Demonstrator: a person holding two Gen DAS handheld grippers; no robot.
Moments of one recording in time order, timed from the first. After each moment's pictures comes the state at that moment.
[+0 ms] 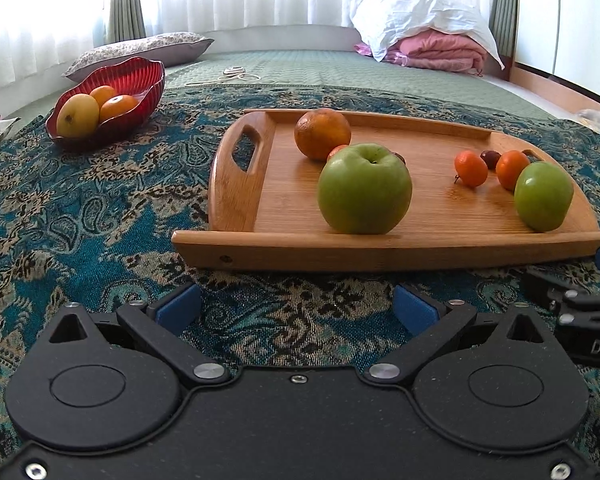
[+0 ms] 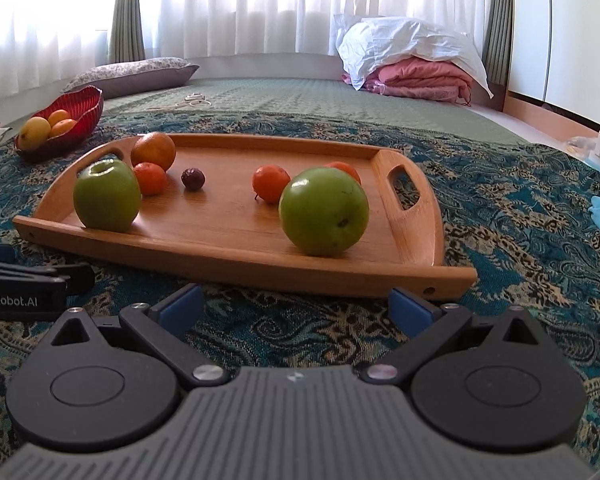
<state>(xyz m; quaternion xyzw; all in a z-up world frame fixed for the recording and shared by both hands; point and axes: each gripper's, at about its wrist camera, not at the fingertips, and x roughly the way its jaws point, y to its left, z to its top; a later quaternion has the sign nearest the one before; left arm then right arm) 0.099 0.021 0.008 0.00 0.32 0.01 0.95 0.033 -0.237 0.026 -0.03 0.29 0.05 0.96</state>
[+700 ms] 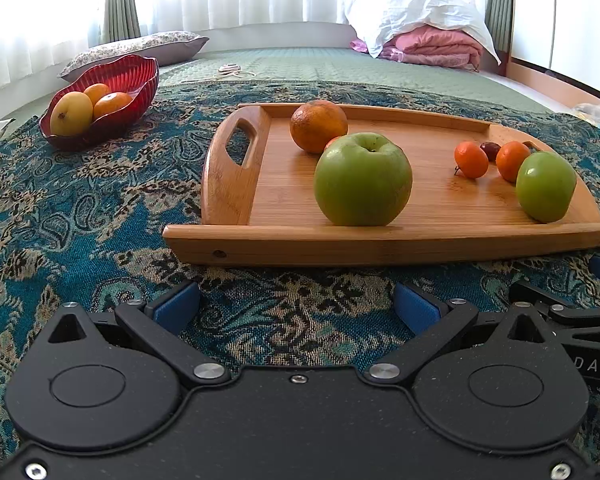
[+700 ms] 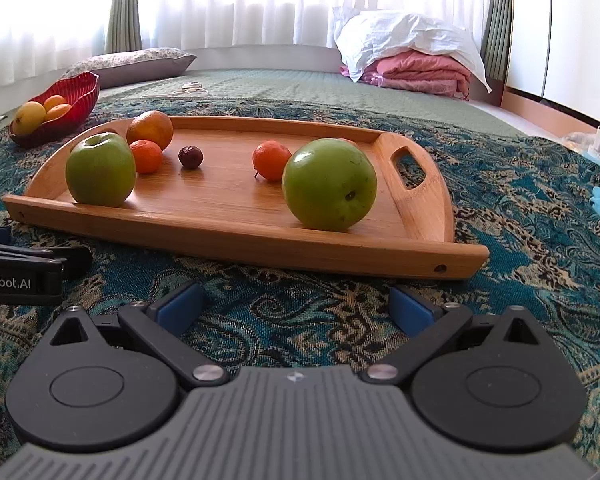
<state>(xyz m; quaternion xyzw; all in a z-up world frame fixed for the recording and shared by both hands) 0.103 0.020 0.001 0.00 0.32 0.00 0.95 0.034 -0.231 0.011 -0.03 0.29 0.04 0.95</state>
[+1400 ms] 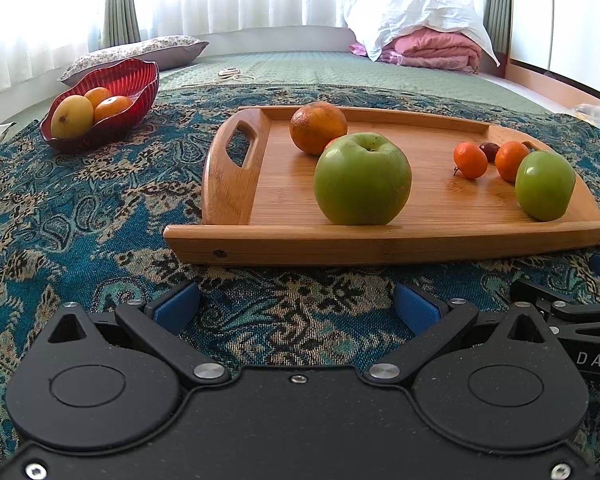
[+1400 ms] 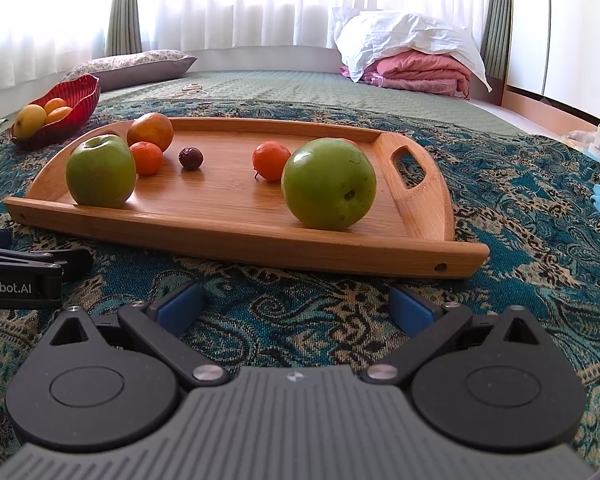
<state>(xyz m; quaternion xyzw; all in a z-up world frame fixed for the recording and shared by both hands) 0.101 0.020 0.001 0.01 0.32 0.00 0.95 0.033 -0.232 0.011 -0.03 0.29 0.04 0.96</state>
